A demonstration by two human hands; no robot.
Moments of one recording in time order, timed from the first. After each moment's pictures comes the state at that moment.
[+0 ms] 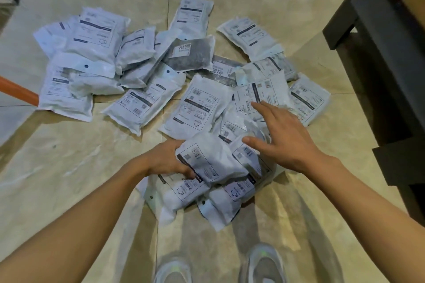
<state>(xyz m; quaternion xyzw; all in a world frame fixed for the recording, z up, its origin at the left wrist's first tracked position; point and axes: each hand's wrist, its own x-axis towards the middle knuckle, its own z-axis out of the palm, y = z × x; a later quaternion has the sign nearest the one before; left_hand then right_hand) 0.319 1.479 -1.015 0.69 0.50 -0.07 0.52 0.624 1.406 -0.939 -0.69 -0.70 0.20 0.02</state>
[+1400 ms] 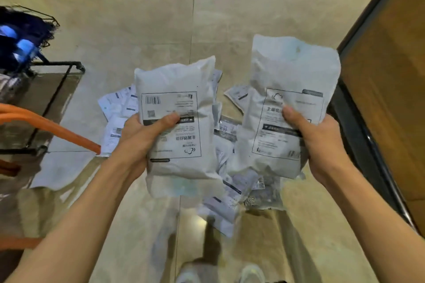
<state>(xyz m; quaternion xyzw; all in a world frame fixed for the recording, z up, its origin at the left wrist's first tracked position) 0.320 1.500 -0.695 0.41 0.55 0.43 0.58 0.625 1.429 -0.679 -0.62 -0.32 0.43 0.57</state>
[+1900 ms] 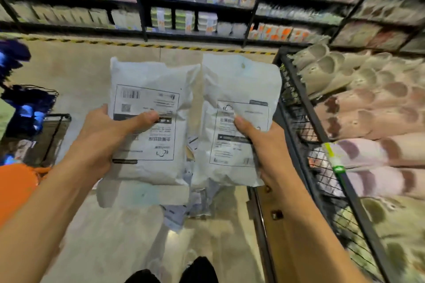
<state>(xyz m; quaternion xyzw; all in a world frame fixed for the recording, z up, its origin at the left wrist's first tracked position) 0.392 1.444 -0.139 0.45 0.56 0.39 0.57 0.665 1.366 -0.150 -0.62 -0.33 0.43 0.57</state>
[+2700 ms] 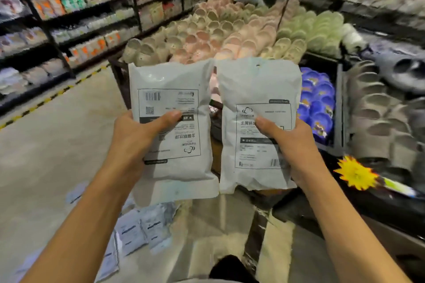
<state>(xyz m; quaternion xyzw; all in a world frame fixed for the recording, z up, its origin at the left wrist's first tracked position) 0.466 1.322 0.000 0.65 0.27 0.15 0.70 0.552 1.066 -0.010 -0.72 -0.03 0.08 0.68</state>
